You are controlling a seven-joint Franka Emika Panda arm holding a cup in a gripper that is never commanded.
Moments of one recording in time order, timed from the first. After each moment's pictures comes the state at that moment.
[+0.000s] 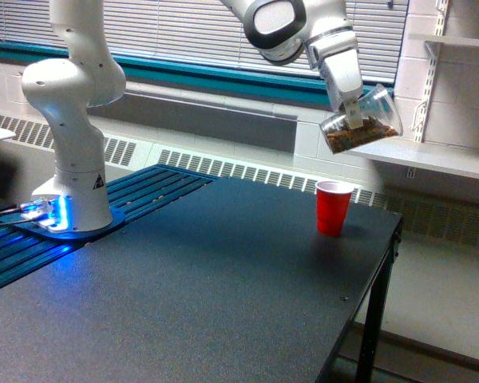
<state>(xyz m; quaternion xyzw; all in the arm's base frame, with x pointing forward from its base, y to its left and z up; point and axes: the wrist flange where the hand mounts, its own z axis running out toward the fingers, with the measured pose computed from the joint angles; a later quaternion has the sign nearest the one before) 0.577 0.033 0.432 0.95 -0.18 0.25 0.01</state>
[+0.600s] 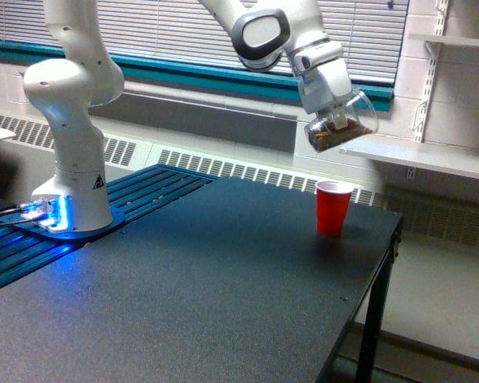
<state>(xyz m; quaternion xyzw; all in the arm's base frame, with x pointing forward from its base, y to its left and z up) 0.520 0.106 0.408 0.97 -0.06 0.25 -0.01</state>
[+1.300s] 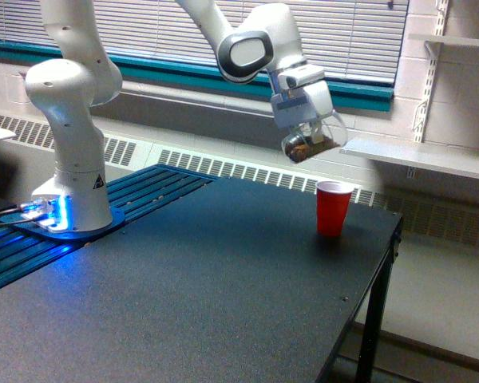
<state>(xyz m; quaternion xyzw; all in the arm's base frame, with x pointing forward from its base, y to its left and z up) 0.458 0.162 0.356 0.98 0.05 0.21 -0.01</state>
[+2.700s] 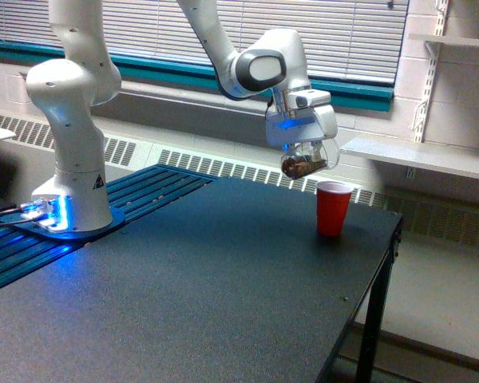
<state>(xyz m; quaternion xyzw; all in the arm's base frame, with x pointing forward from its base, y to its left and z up) 0.456 0.212 0.309 0.97 0.16 0.17 0.05</state>
